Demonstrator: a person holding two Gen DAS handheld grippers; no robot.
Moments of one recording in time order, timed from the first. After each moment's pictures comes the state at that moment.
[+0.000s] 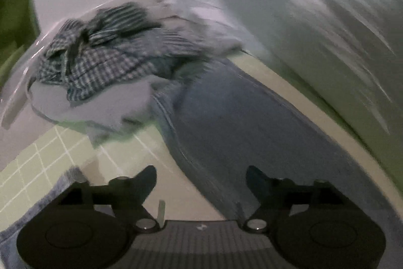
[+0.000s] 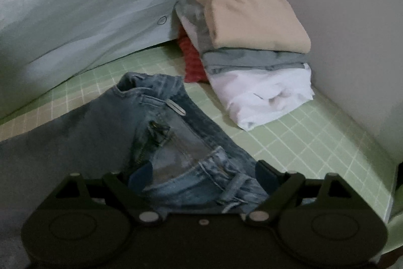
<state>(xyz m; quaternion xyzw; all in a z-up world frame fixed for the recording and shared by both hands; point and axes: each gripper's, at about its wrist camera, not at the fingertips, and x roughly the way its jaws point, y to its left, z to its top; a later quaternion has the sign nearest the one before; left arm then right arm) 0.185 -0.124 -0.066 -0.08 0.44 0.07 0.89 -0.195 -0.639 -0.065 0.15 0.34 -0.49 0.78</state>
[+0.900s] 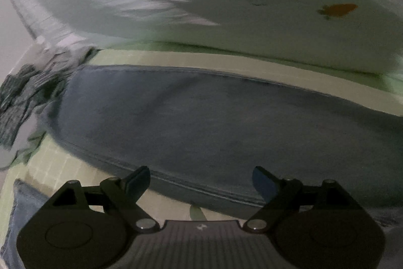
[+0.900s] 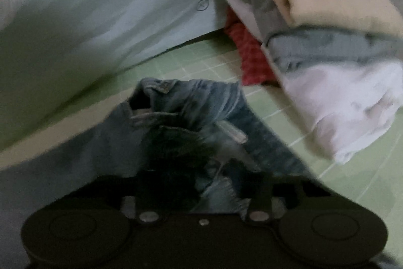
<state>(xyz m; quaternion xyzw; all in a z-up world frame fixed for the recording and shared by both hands) 0.104 -0.320 -0.061 0.11 0.46 -0.10 0.88 -0.130 -0.723 -0.131 0.23 0.31 -0.39 0.84</state>
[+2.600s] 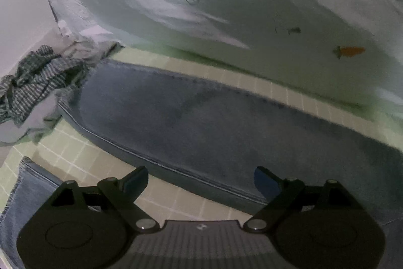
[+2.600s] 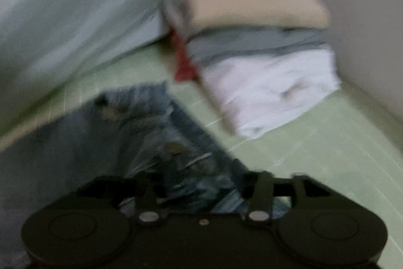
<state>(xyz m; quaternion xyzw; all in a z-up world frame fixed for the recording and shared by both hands) 0.082 -0.256 -0.027 0.02 0.43 -0.07 0.90 -0.218 -0.696 -0.107 0.21 0.28 -0.48 0.80</state>
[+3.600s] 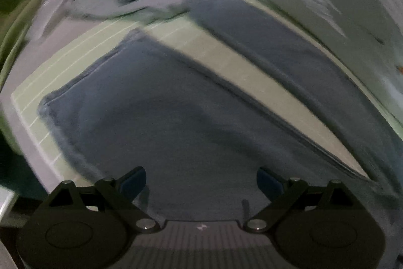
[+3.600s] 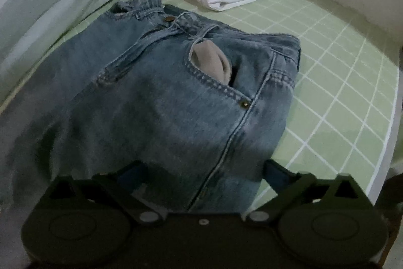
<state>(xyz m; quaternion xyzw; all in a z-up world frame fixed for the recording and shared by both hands) -0.015 -0.037 -0.083 -0.13 0.51 0.03 0.85 -0.257 -0.559 -0.135 0.30 0.39 -0.48 0.73</state>
